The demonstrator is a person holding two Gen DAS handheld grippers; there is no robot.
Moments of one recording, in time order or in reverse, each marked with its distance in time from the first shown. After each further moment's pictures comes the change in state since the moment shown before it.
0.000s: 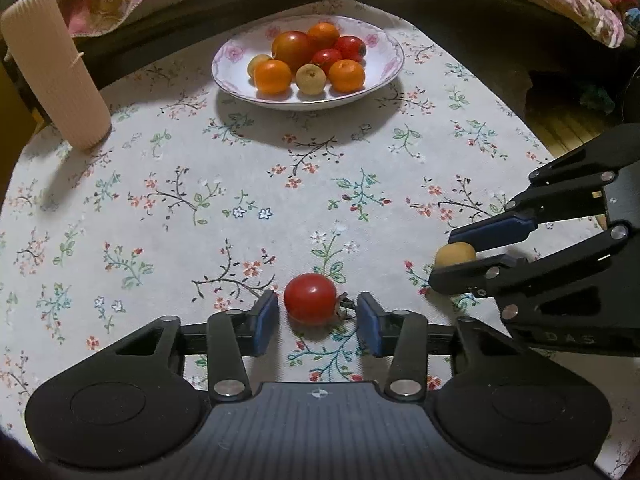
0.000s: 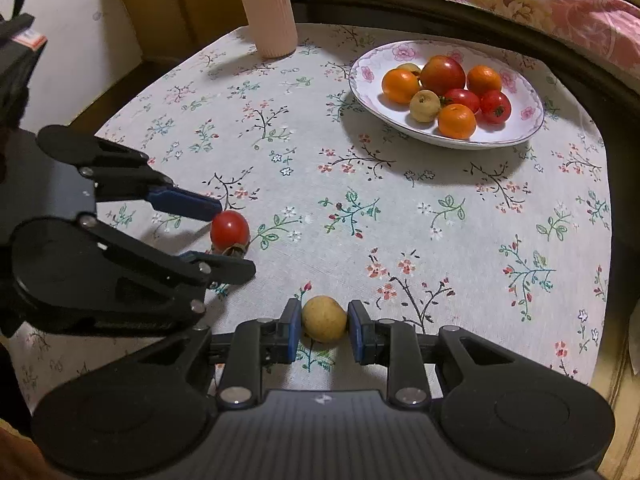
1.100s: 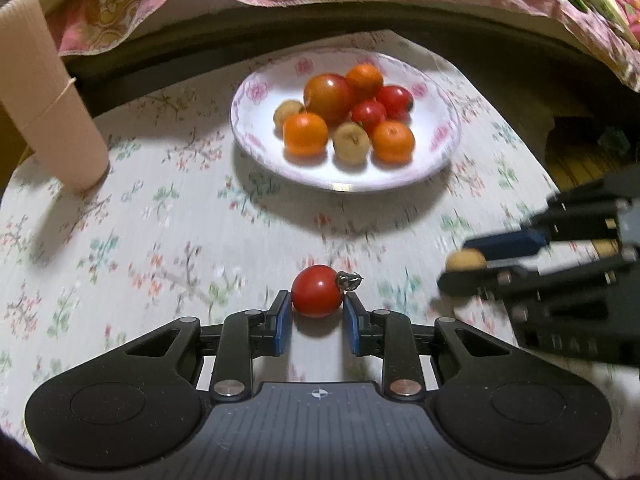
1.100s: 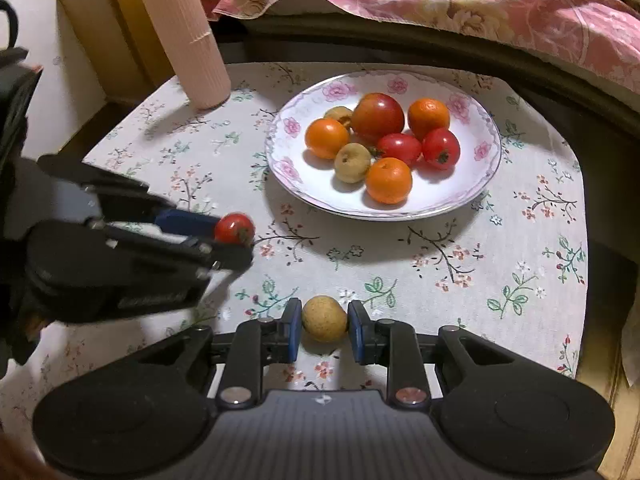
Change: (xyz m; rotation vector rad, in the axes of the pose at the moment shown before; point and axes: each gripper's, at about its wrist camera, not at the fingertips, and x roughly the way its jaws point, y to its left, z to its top) left arm 0.022 0.026 0.056 -0.068 -0.017 0.003; right arm 0.017 -0.054 0.049 0.087 -0.051 -0.030
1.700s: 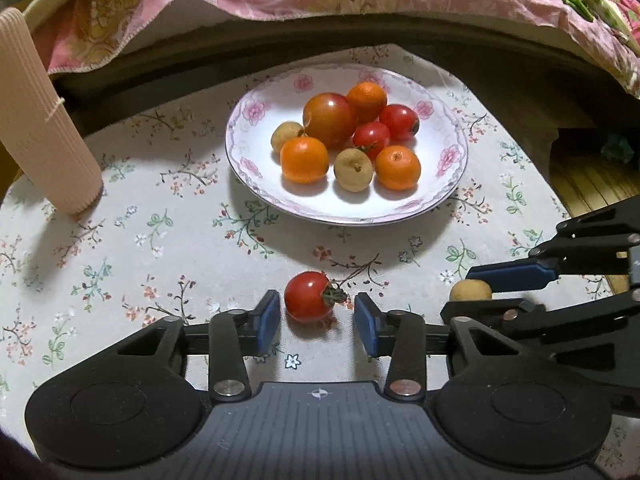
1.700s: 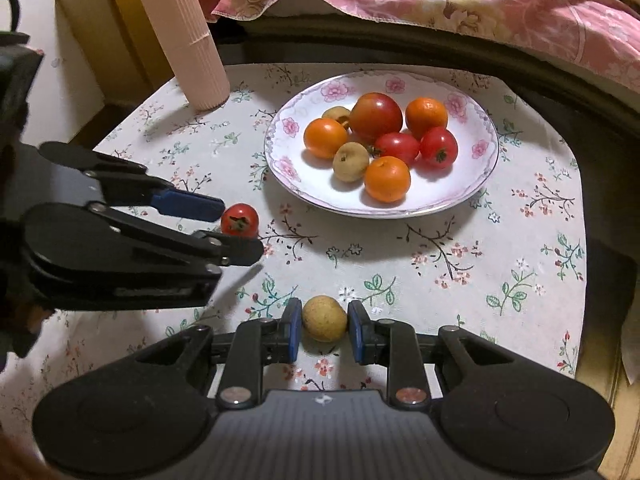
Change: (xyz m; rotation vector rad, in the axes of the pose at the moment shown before) left arm 0.018 -0.003 0.019 -0.009 -0.027 0.004; right arm -0.001 0.000 -0.002 0.009 -0.006 -0.005
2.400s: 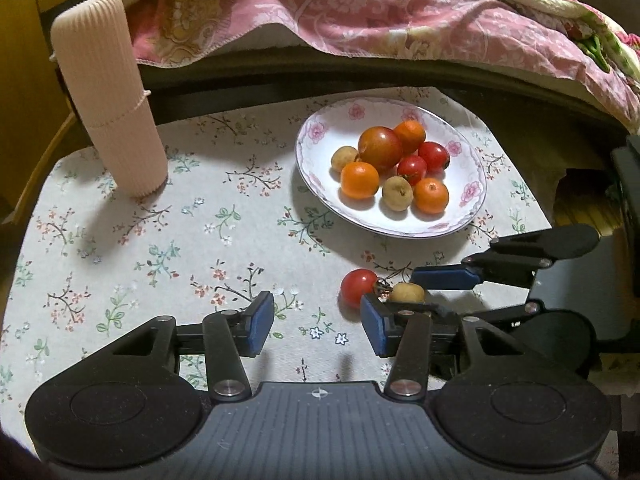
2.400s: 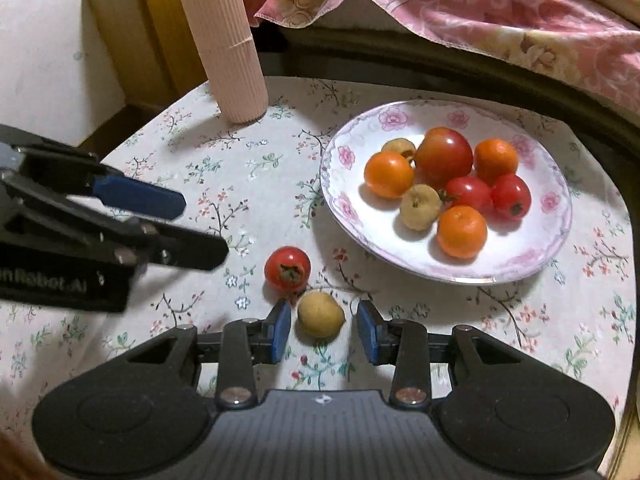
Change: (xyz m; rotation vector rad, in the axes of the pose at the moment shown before) left arm -0.049 0.034 -0.008 -0.109 -0.037 0.005; right arm 0.028 0.034 0.021 -0.071 -0.051 0.031
